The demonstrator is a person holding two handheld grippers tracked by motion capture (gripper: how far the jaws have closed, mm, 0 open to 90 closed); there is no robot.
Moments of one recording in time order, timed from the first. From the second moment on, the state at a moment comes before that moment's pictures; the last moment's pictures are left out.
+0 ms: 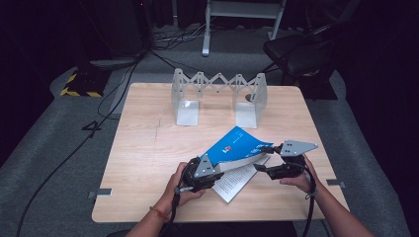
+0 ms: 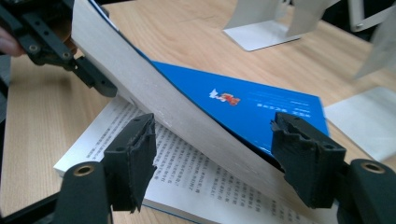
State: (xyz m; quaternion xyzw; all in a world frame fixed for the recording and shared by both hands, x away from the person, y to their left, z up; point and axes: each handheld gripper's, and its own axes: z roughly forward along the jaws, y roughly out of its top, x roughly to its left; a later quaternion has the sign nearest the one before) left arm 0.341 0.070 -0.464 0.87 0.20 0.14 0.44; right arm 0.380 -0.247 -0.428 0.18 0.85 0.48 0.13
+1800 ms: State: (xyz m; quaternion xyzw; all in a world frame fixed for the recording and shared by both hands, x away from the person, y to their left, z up) left arm 0.328 0.078 -0.447 0.89 0.20 0.22 0.36; right arm 0.383 -0.192 -0.457 0.08 0.91 0.33 0.25
